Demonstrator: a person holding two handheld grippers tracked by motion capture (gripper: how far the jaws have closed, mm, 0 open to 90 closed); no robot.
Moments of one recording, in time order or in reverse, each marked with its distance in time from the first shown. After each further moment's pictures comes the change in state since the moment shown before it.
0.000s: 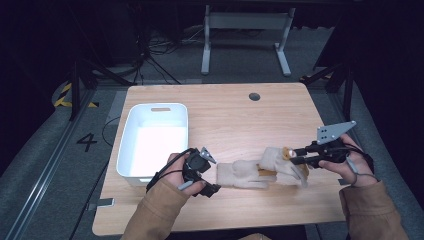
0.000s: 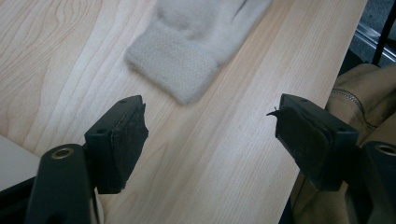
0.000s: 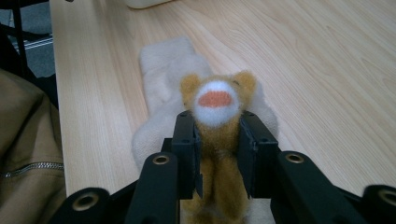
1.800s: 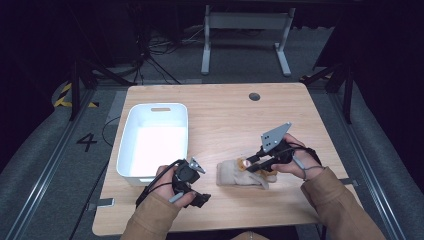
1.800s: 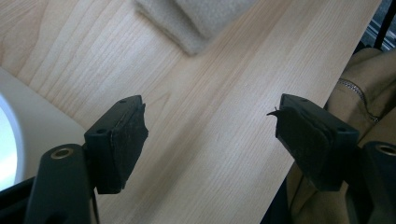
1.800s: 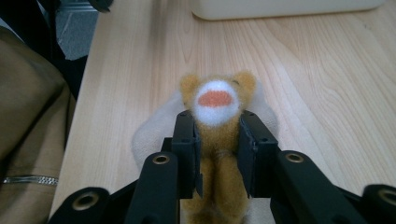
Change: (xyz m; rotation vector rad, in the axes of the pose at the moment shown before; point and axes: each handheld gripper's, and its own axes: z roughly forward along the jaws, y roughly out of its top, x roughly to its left) left arm -0.003 -0.035 -0.001 0.032 0.038 -0.076; right arm 0.017 0.062 0.111 0.059 0.244 -0.236
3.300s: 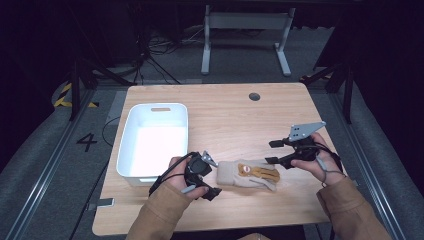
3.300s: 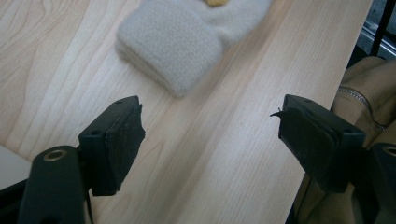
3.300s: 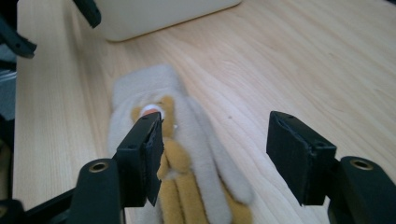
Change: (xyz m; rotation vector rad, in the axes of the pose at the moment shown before) left arm -0.001 0.033 0.014 -0.023 -0.037 0.091; right arm 0.006 -0.047 -0.051 -0.146 -0.301 0.276
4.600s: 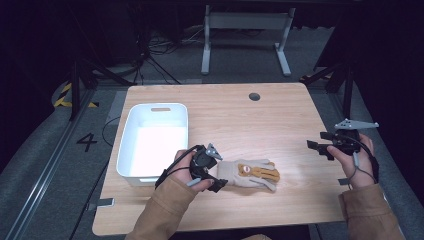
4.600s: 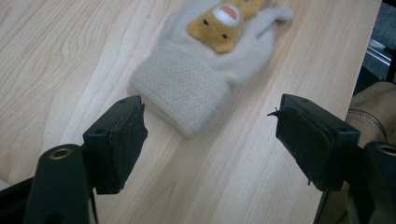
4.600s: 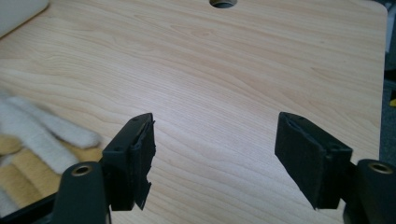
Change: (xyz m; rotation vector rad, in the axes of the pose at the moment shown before) left arm 0.005 0.016 0.004 -0.077 0.010 0.025; right arm -0.045 -0.065 -0.079 -0.015 -0.487 0.418
